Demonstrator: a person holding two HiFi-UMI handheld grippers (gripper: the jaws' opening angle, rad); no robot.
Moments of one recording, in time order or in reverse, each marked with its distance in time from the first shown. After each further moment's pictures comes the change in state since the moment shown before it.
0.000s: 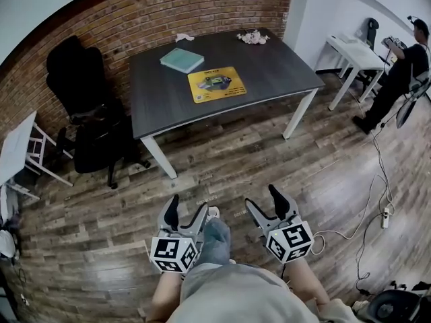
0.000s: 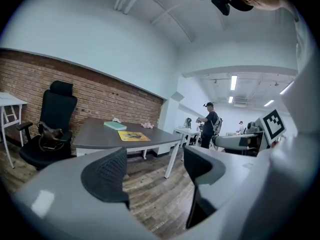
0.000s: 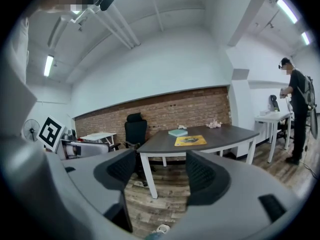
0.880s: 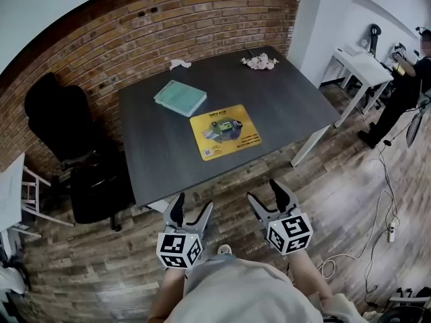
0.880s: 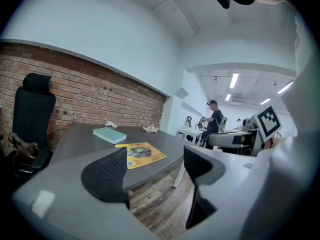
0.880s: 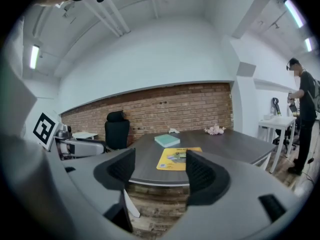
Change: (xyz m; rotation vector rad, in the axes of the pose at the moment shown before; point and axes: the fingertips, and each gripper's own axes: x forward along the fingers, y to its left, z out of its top) left arm 0.250 0.151 0.091 0.032 0.039 -0.080; right arm 0.271 -0.119 0.080 -0.015 0.028 -0.083
